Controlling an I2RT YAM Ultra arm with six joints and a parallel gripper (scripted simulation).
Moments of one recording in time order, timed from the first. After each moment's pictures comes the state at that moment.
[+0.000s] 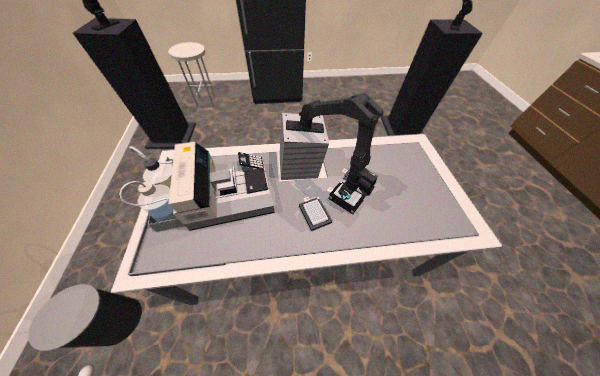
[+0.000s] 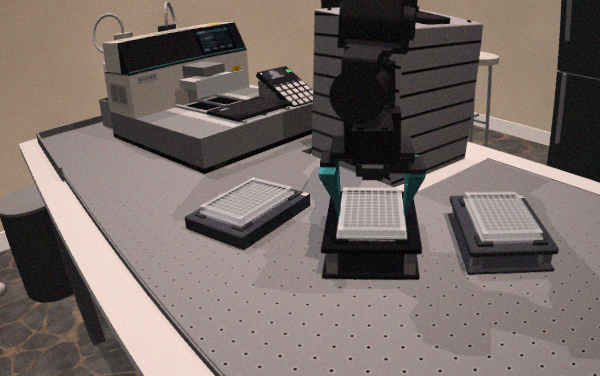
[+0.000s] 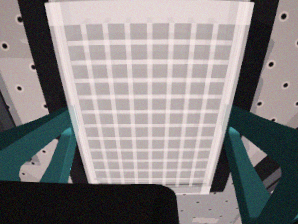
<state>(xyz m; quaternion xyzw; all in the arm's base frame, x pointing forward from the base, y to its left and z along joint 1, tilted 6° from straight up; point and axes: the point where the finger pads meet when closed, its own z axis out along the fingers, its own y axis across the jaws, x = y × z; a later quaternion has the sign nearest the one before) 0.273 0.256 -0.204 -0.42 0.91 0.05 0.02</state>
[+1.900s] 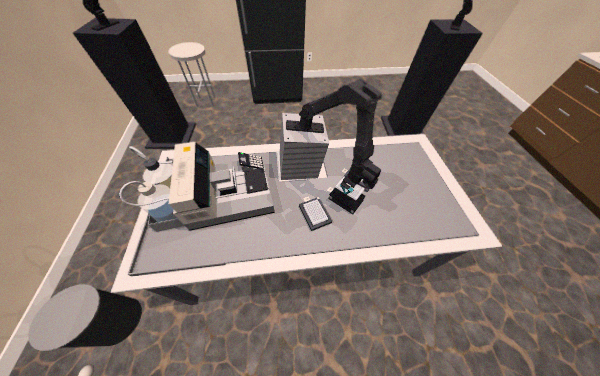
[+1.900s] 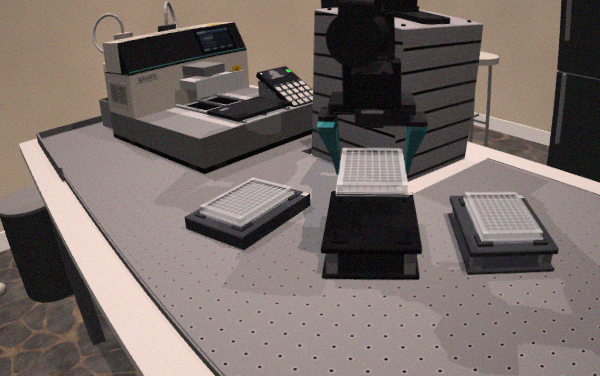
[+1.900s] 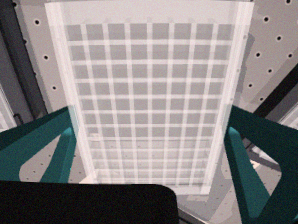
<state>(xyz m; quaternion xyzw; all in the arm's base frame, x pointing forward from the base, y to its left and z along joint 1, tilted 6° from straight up) 0.272 0.248 -0.146 -0.42 0.91 0.05 0.02</state>
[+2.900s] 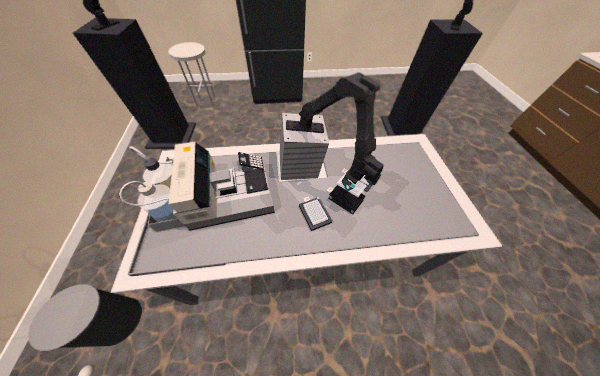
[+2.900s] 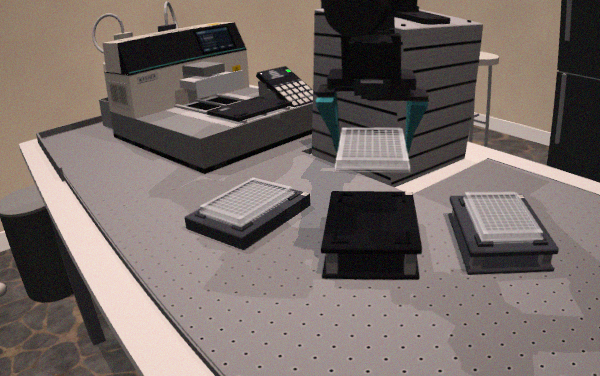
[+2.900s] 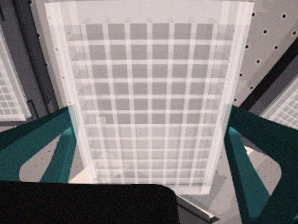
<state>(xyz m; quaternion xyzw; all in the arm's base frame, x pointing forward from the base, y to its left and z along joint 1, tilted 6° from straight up) 0.274 0.246 -0.115 -0.42 0.91 0.05 0.02</state>
